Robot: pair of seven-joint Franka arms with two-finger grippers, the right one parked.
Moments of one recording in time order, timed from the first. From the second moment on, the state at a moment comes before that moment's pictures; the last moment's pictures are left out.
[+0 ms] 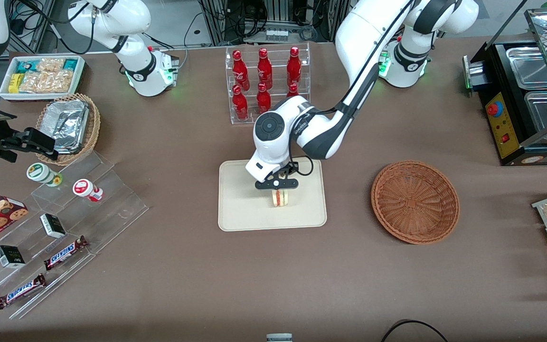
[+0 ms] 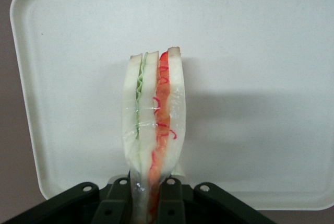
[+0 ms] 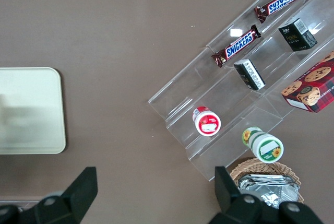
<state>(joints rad) -0.76 0.70 -0.07 -1.46 0.04 2.11 -0.86</state>
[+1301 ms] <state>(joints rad) -0.80 0.76 -0.07 -1.44 0.07 2.18 -0.86</state>
